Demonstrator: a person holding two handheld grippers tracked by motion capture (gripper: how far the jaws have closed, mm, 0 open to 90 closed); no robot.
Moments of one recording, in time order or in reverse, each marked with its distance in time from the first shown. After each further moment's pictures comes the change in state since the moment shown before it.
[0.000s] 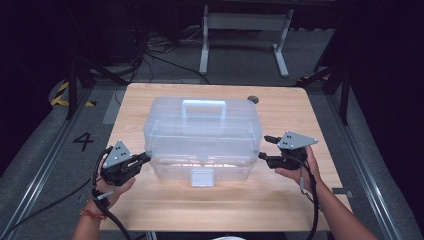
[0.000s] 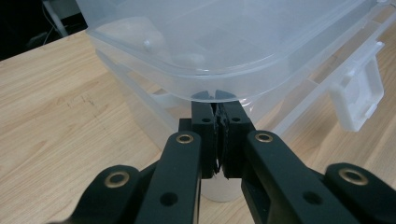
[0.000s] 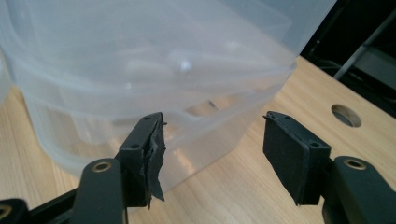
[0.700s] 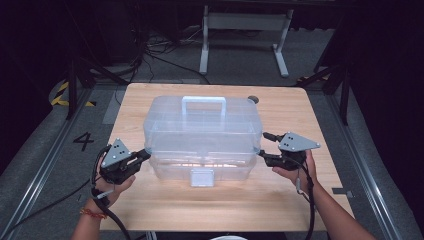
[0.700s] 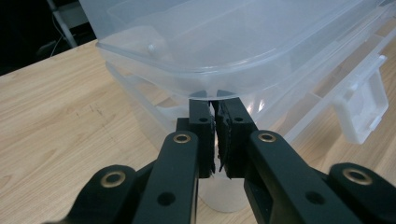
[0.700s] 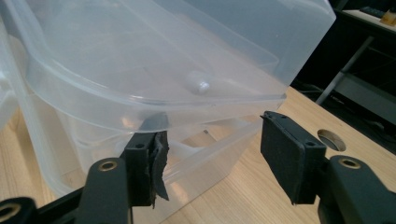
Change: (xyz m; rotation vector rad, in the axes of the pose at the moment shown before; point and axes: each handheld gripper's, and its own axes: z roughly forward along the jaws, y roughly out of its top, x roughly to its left) left arm 0.002 0.005 -0.005 -0.044 0.022 -0.003; right arm 0.008 0.005 -0.002 -0.100 -0.050 -0.012
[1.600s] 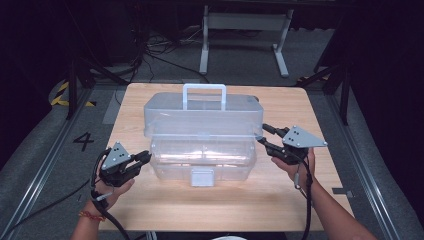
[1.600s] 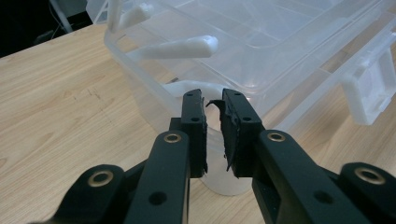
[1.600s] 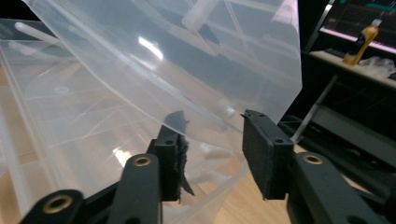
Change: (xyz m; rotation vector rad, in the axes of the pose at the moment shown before) left arm 0.002 -0.013 0.003 0.035 0.002 -0.001; right arm 0.001 0.026 -0.006 -0.142 -0.083 -0.008
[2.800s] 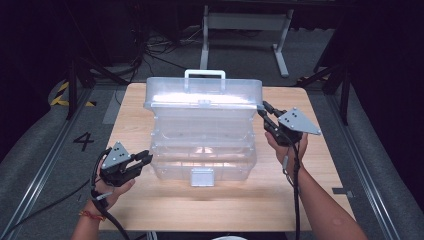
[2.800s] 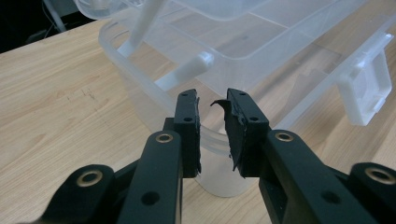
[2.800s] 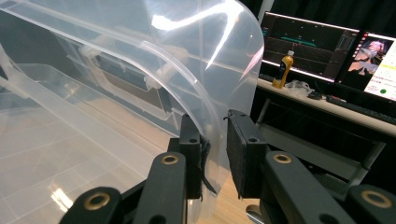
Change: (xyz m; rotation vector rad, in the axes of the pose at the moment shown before) left arm 0.001 -0.001 0.002 -0.002 -0.023 -0.004; right arm -0.011 0.034 0.028 -0.106 -0.254 0.049
